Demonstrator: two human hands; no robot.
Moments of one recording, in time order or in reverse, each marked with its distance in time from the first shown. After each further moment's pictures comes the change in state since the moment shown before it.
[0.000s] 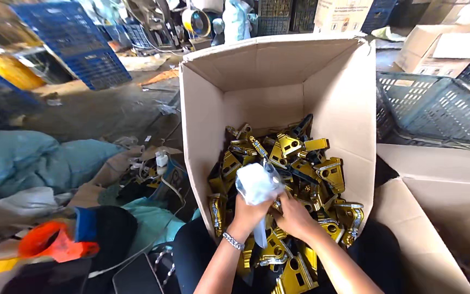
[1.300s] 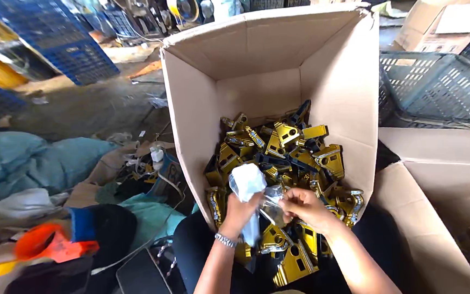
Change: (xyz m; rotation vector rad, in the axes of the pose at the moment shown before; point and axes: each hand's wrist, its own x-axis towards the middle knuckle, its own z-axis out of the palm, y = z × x) left_hand -0.011 0.000 -0.017 0.156 -0.001 -0.246; right_hand -0.024 0.029 -0.001 1.059 0.000 -0.039
